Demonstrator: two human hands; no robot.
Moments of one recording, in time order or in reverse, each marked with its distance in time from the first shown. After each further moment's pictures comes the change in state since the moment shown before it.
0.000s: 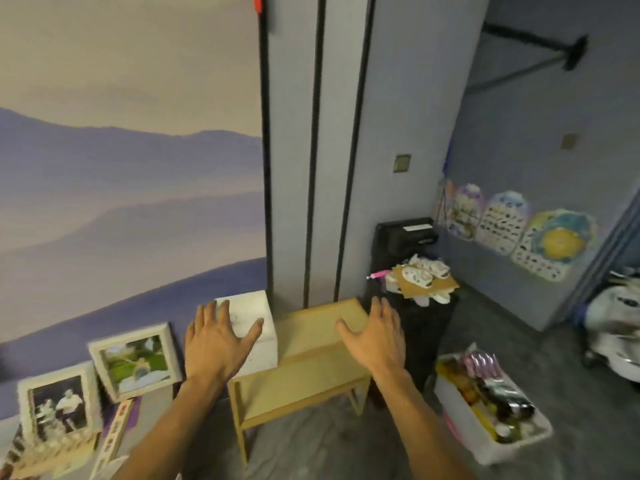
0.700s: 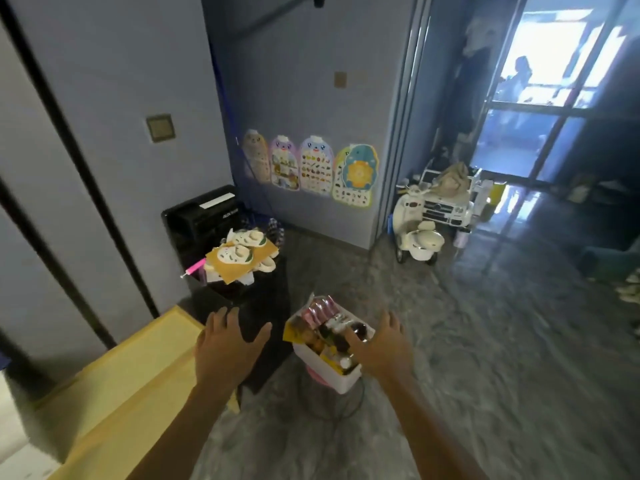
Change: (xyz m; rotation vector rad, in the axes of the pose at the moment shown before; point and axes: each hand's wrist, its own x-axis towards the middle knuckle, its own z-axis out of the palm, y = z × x) left_hand -0.050 0.422 0.204 -0.047 -0.339 0.483; right_hand 0.007 0.410 -0.118 -0.025 0.233 0.634
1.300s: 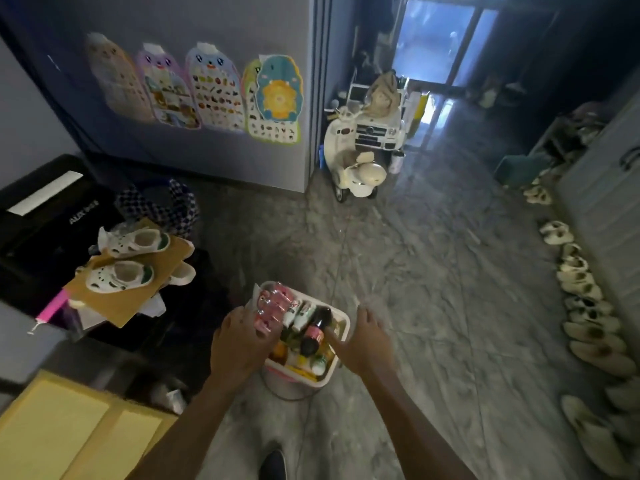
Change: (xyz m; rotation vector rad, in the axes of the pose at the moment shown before) left_hand 0.244 0.109 0.196 -0.085 -0.328 0.331; right_hand 0.208 0.034 0.124 -0.109 -0.083 0.285
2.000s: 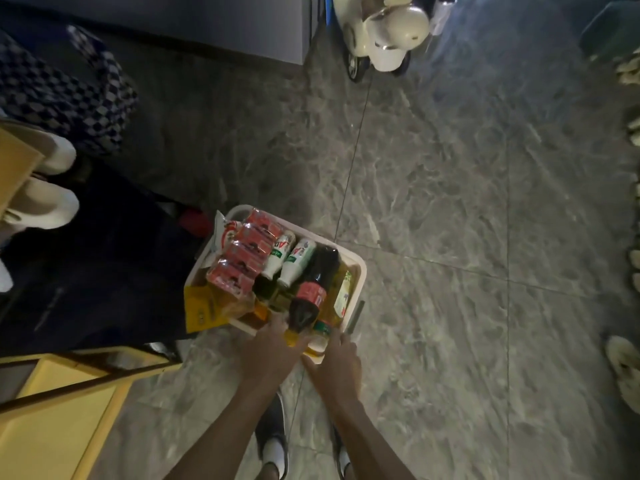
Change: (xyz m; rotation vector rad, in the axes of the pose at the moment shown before) left_hand 0.078 -0.035 0.307 -0.098 -0.395 -0.177; right_hand 0.072 0.108 0.331 -0.020 -0.262 0.179
